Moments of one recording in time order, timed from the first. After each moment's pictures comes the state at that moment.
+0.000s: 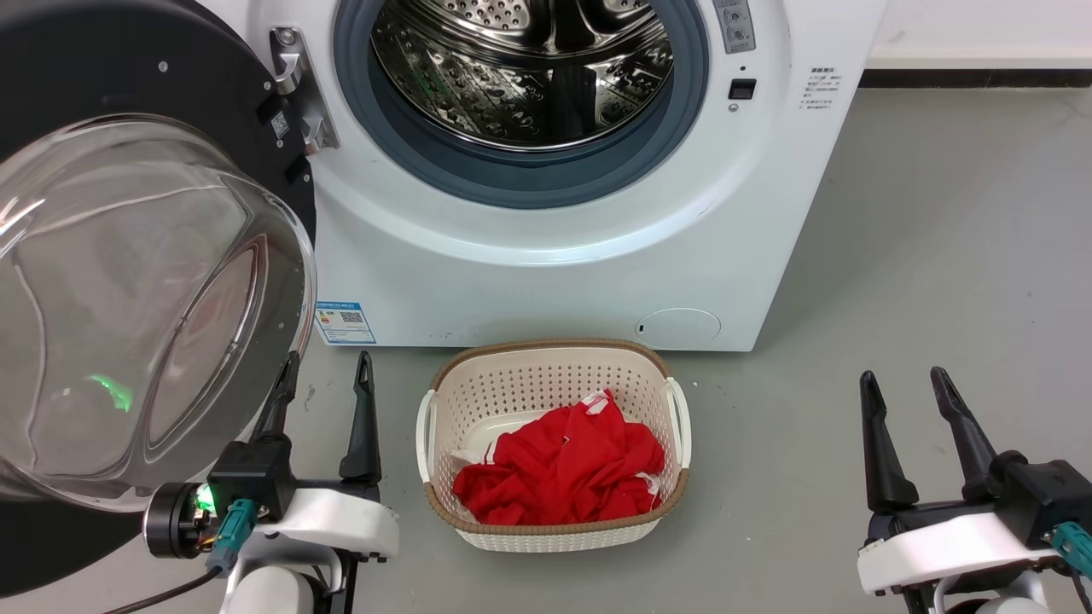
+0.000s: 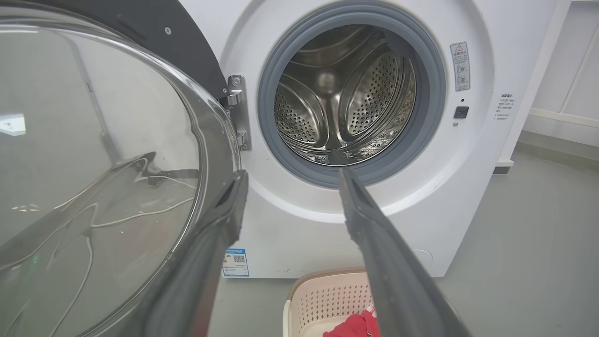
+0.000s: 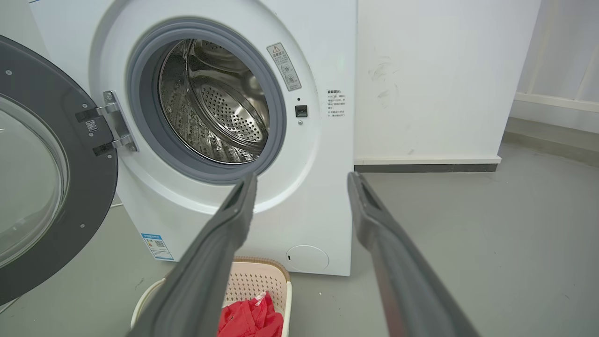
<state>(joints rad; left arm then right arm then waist) -0.12 0.05 -0.01 0.17 -0.07 -0.01 -0.26 0.00 -0.05 -0.03 0.03 0.12 0.13 -0.21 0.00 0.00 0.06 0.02</state>
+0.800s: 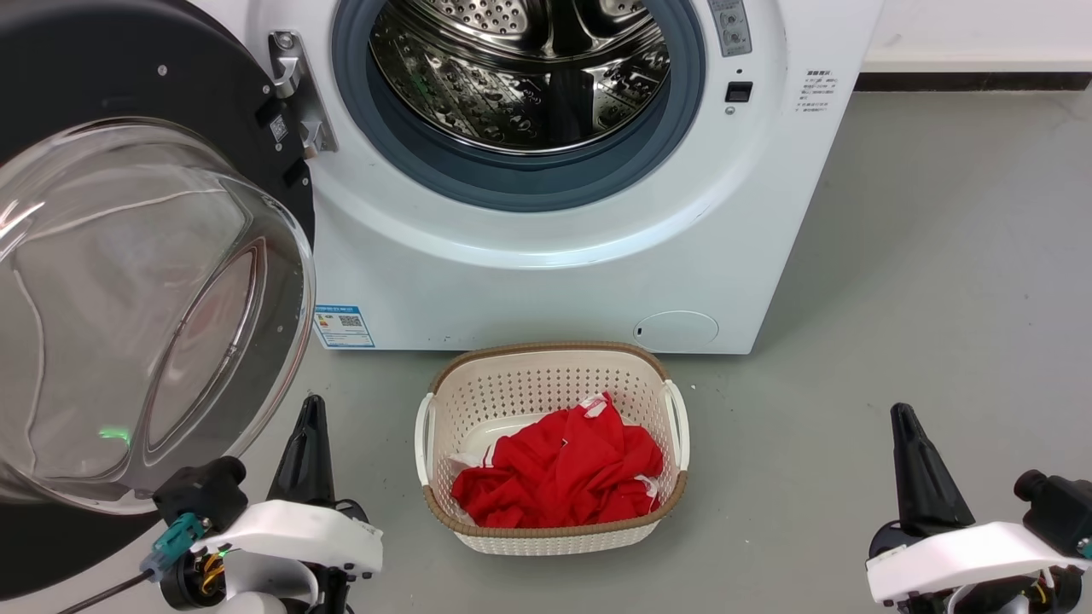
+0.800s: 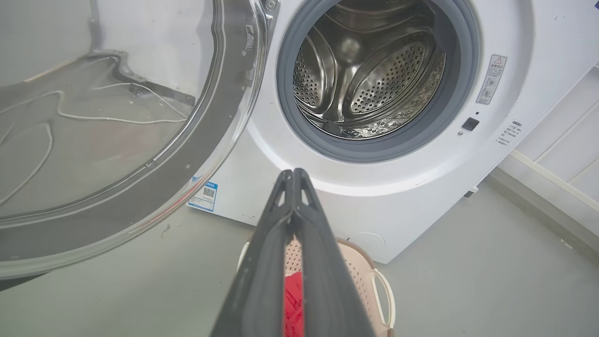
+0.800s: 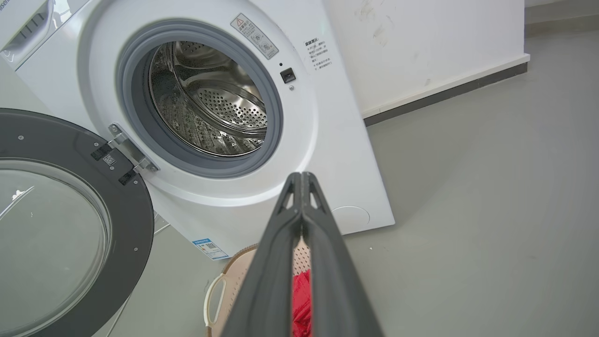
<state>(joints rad) -0.09 0.05 0.01 0.22 -0.39 -0.04 -0.18 0.02 -0.06 -0.02 0.11 0.46 0.13 -0.16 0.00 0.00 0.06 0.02</state>
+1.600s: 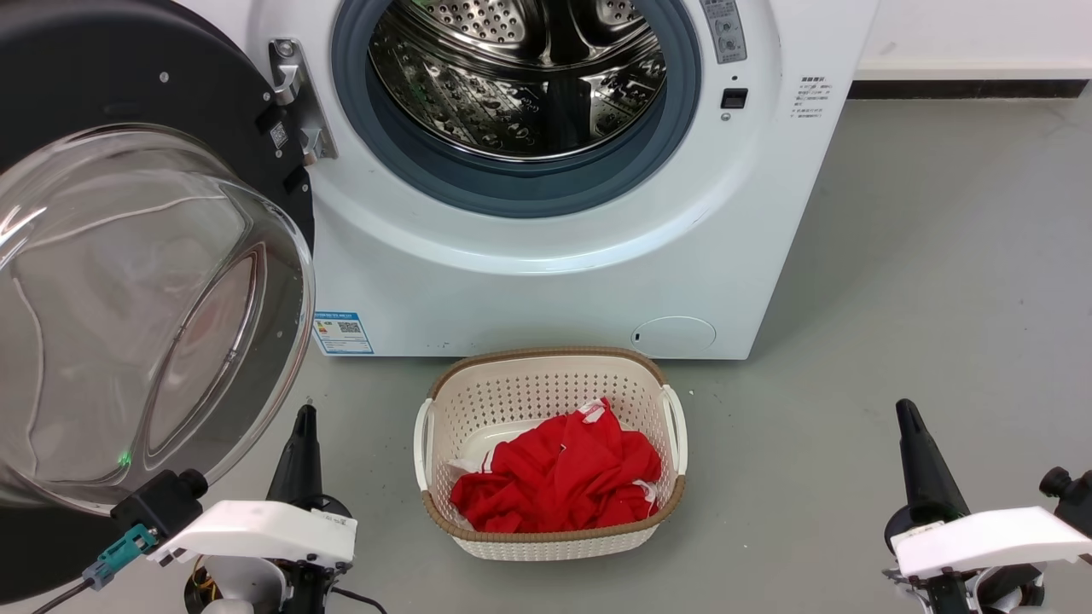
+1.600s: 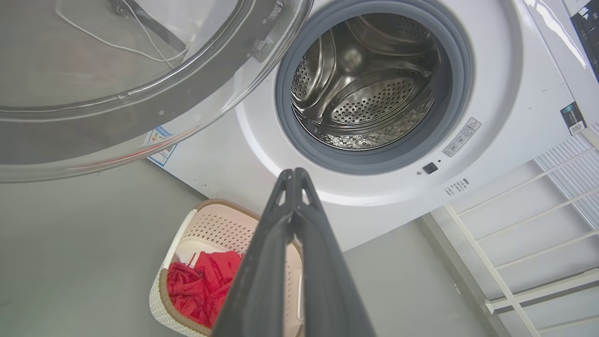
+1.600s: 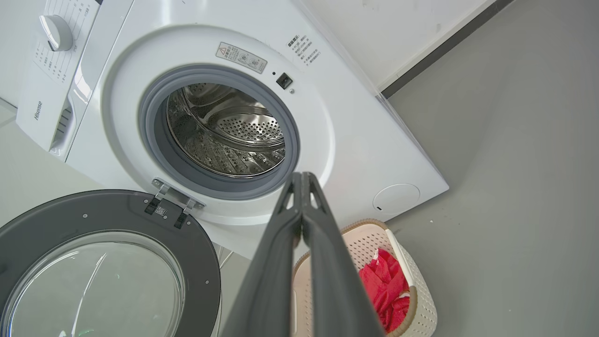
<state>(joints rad) -0.09 0.05 0.04 0.23 -0.77 -0.07 -0.09 -0.02 -0.07 -0.02 0.15 0.84 0.13 -0.09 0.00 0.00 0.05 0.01</state>
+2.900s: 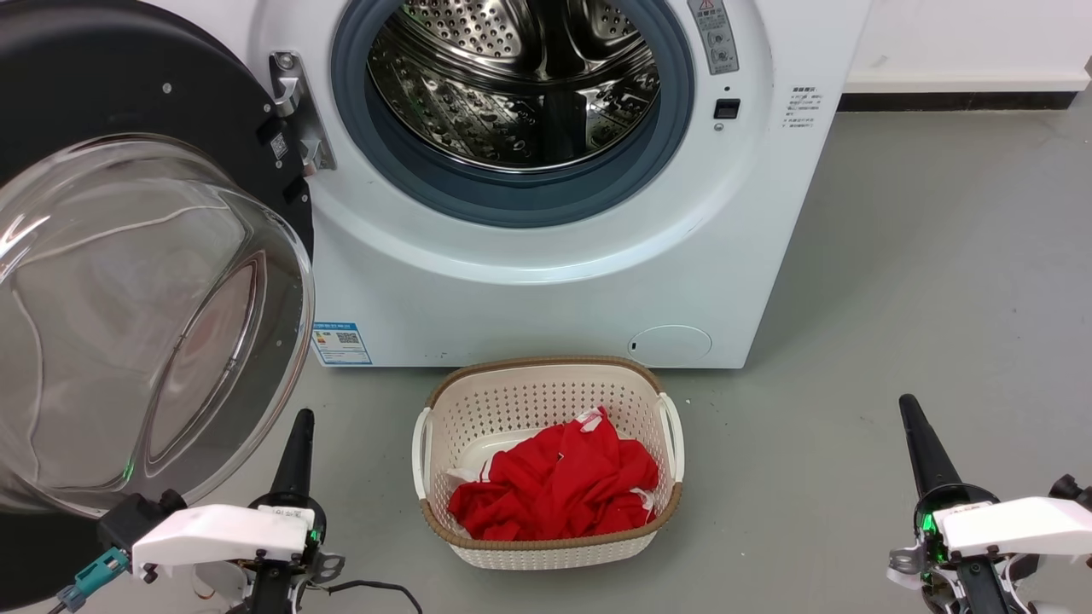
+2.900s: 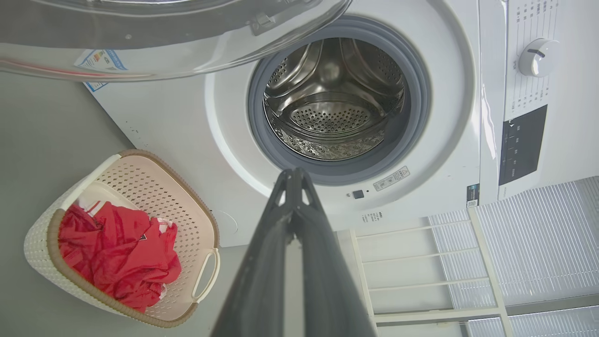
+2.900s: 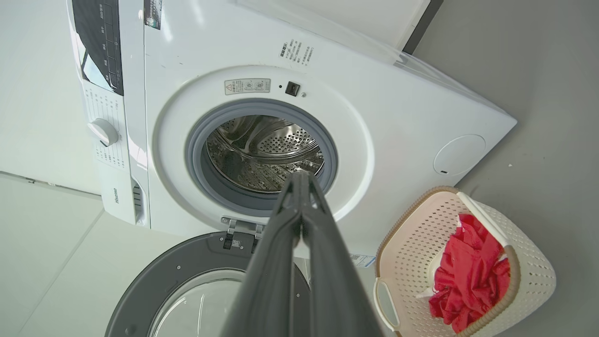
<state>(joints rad) -0.10 0.05 0.08 0.24 -1.23 -0.10 0.02 -0.06 -0.08 -0.05 0.20 1.28 0.13 0.00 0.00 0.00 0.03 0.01</state>
